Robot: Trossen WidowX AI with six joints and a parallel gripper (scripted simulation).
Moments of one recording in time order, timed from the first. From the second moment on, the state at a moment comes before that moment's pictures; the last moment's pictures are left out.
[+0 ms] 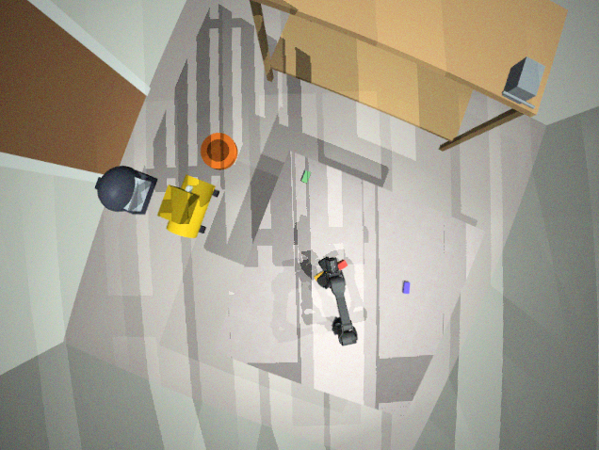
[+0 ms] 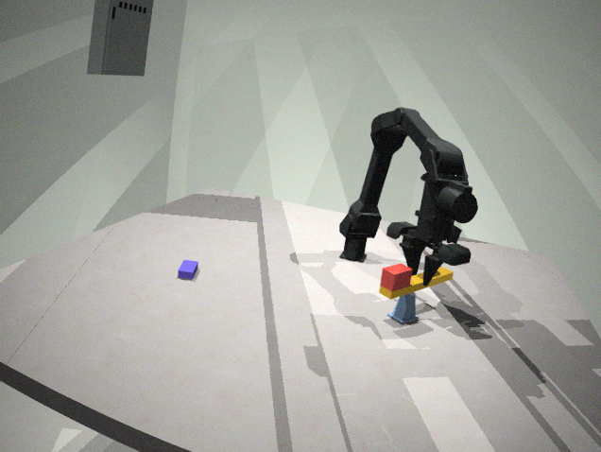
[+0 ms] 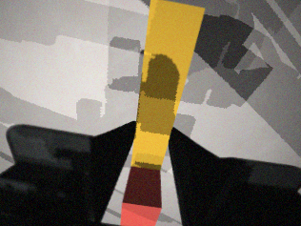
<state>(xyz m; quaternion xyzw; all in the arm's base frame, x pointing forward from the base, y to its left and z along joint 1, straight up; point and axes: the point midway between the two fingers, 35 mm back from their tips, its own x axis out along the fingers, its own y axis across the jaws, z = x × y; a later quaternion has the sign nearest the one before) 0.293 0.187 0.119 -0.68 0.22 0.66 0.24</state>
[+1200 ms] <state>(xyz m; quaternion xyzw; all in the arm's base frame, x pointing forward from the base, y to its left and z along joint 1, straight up) 0.293 0.187 0.116 -0.68 0.22 0.66 0.24</state>
